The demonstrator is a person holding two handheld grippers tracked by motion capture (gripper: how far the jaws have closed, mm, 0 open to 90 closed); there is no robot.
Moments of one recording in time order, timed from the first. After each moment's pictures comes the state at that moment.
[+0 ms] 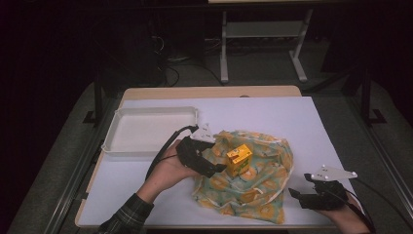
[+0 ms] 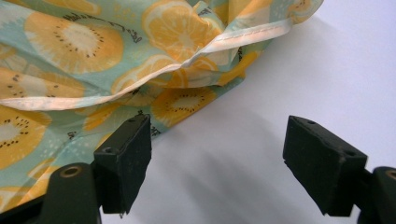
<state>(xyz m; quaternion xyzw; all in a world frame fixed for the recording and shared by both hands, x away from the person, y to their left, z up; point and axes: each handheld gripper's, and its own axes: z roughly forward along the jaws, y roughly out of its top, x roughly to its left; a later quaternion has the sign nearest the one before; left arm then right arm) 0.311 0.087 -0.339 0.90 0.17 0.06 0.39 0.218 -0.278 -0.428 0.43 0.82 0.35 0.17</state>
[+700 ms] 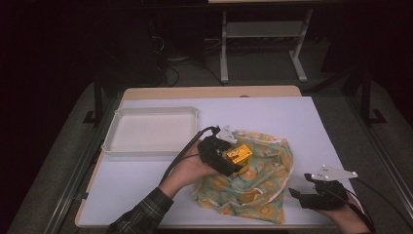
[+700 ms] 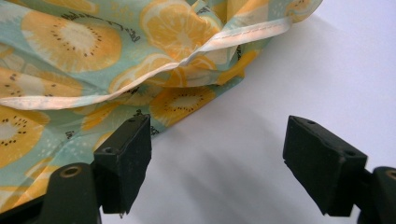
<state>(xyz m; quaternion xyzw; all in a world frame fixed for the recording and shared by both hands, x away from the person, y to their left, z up) 0.326 0.041 -0.364 0.92 0.17 0.04 0.35 0.219 -0.280 -0.428 0.43 0.82 0.35 0.17</state>
